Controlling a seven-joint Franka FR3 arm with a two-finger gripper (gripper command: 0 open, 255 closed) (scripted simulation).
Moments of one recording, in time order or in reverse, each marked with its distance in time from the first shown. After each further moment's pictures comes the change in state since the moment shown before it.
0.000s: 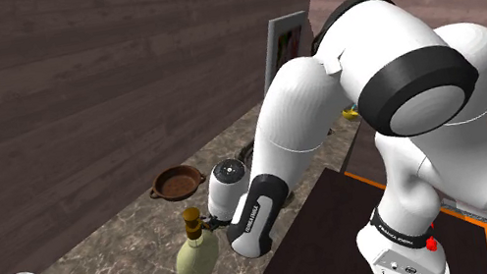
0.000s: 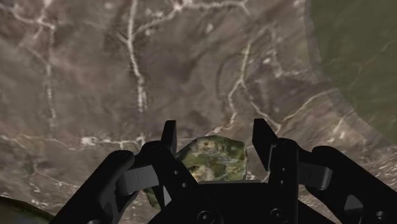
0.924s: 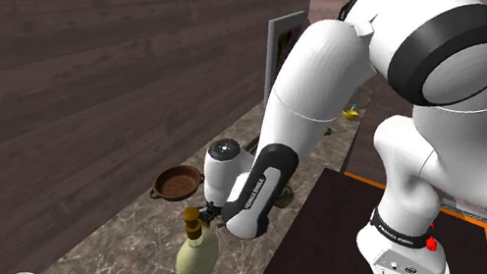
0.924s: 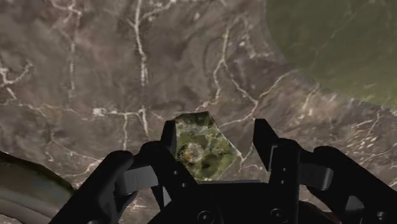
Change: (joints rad) arm 0.067 -0.140 -0.110 -0.021 -0.048 -0.142 -0.029
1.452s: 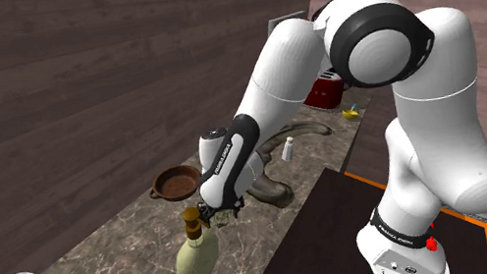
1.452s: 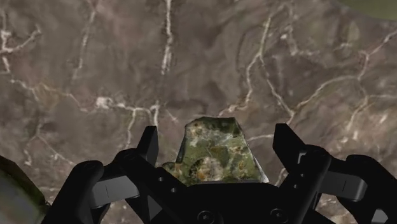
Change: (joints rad) arm -0.477 0.049 0.313 0.154 0.121 -0.208 -0.404
